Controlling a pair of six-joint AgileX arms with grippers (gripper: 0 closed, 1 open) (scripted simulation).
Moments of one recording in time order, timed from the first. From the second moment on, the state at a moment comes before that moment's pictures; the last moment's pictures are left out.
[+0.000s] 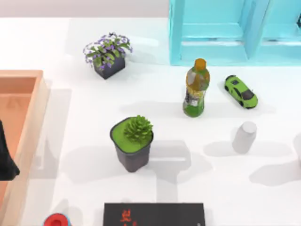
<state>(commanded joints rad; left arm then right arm) 0.00 0.00 0.00 0.00 0.00 0.00 -0.88 1.55 0.79 -0.81 0.00 -2.44</state>
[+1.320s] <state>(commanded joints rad) 0.00 0.00 0.00 0.00 0.00 0.00 -0.88 1.54 0.81 -0.85 0.00 -2.44</state>
